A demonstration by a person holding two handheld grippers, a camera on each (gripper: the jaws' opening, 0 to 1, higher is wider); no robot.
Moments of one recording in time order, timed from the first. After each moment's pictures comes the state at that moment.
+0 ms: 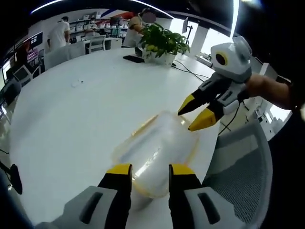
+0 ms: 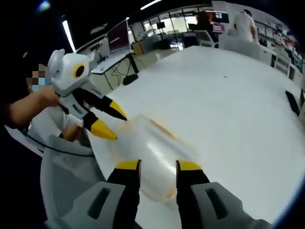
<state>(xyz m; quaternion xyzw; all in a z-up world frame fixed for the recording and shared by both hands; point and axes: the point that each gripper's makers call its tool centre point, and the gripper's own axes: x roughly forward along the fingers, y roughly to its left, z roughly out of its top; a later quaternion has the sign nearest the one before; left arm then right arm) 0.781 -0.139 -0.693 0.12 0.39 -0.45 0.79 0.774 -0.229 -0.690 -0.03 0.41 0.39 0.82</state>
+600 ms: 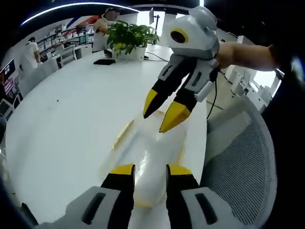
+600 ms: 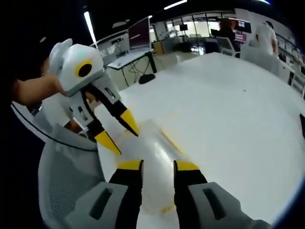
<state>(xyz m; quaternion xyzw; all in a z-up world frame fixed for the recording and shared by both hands) 0.772 -0.164 -0.697 0.20 0.36 -0.54 0.74 0.787 -0.210 -0.689 -0.07 0.38 0.47 0.79</state>
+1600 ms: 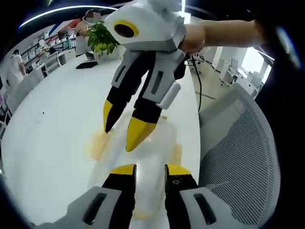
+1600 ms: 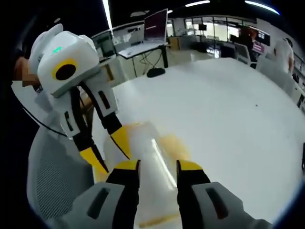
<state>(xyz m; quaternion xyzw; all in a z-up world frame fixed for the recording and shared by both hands) 0.757 -0.184 -0.704 0.24 0.35 -0.58 0.70 0.810 -0.192 -0.703 -0.14 0.37 0.52 0.76</state>
